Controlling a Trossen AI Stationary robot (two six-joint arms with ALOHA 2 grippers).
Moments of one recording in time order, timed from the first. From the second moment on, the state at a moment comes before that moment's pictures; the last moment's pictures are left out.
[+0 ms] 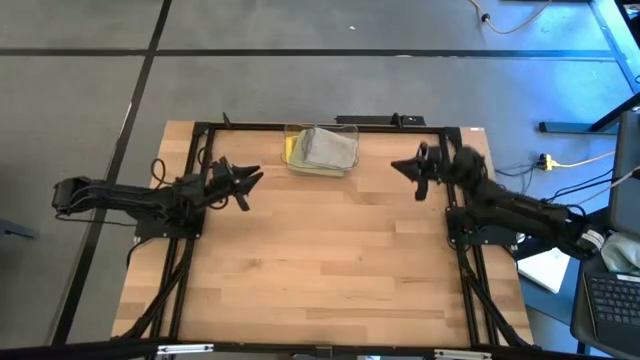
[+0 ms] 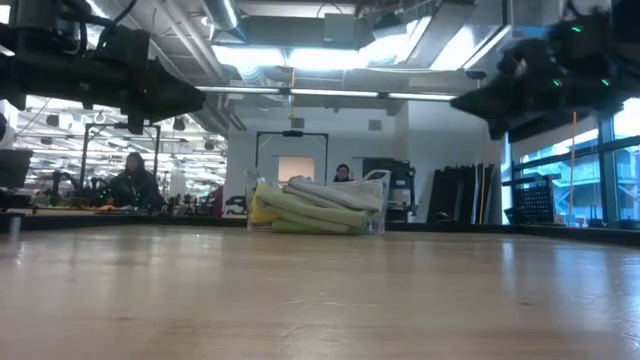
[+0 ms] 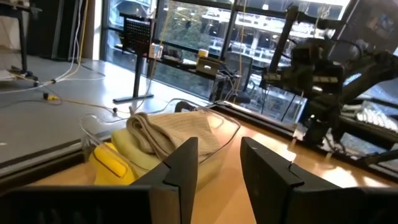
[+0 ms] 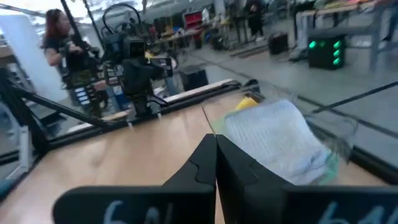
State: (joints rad) left arm 0.12 0.57 0.03 0.59 -0.43 -0.25; right arm -0.74 0.72 0.17 0.53 -0.56 0.23
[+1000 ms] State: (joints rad) left arm -0.11 0.16 0.03 0.06 -0.60 -0.27; right arm -0.21 0.60 0.01 0.47 -0.11 -0.02
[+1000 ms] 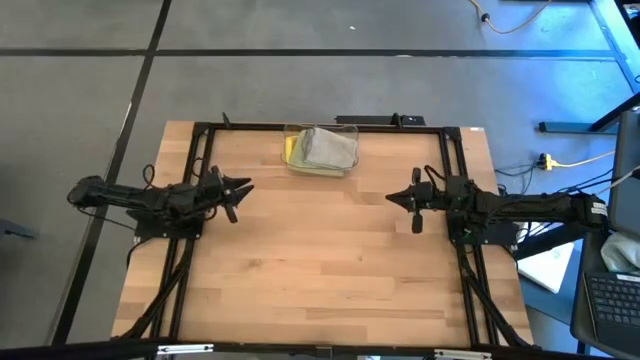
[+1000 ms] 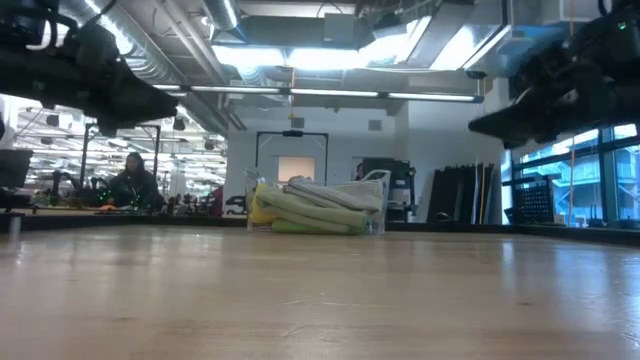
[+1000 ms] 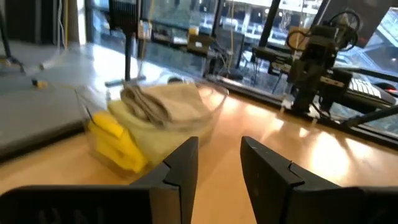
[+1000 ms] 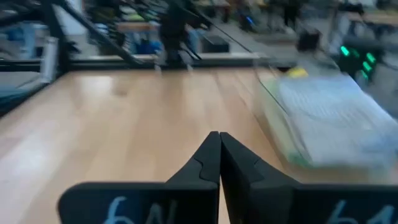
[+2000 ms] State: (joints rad) left arm -0.14 0.00 0.02 0.06 -0.51 -0.10; right arm -0.18 0.63 0.01 0.55 -0.18 -0.06
